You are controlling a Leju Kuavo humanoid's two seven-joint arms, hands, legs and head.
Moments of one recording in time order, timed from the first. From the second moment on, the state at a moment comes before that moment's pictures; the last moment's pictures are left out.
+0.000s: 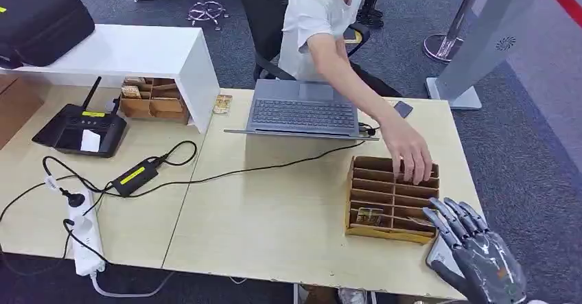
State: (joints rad) left arm -0.08 -0.24 0.60 -0.20 -1.27 0.05 -0.11; right arm 0.25 -0.65 0.24 -1.86 1.10 -0.38 -0.14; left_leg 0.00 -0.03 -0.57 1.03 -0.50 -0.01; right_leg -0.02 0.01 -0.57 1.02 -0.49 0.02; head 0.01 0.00
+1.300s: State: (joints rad) left arm -0.09 -0.24 0.60 -0.20 -1.28 0.01 -0.11; right arm -0.15 -0.67 0.53 -1.66 1.04 -0.21 -0.19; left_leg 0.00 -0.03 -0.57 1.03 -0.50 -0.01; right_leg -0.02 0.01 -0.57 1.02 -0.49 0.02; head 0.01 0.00
